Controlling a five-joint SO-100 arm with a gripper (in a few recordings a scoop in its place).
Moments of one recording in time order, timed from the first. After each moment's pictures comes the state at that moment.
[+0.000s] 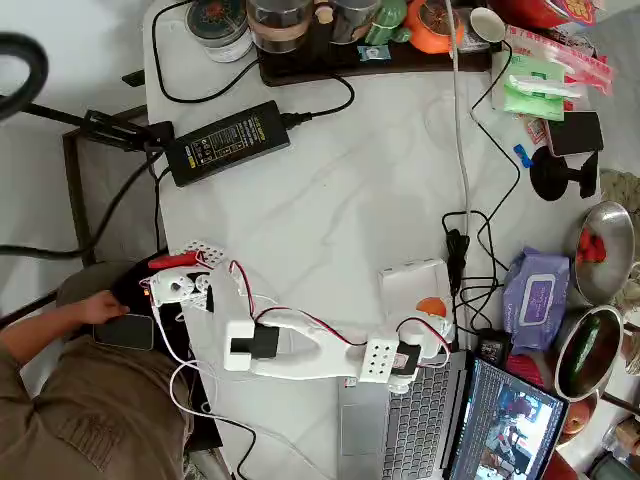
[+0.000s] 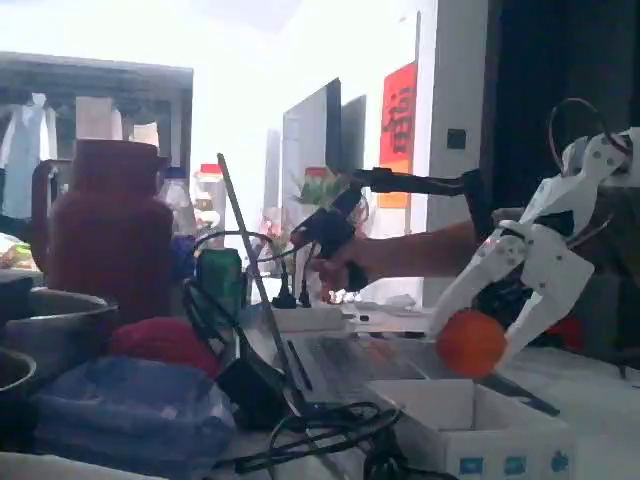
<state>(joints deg) 17.8 71.3 69.5 64.9 -5.2</state>
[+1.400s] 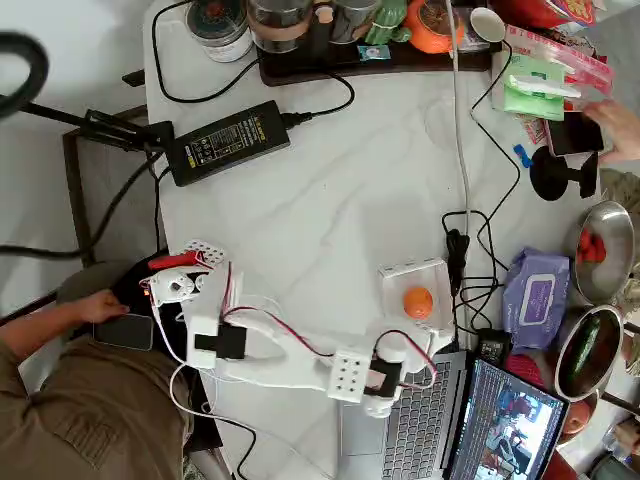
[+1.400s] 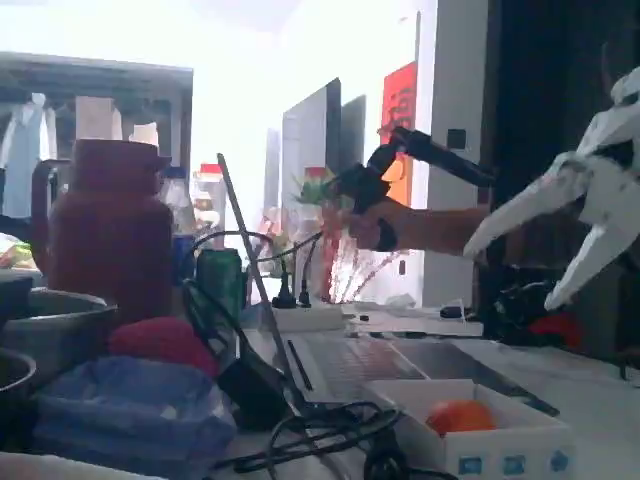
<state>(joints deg) 16.7 88.2 69.2 82.5 -5.0</state>
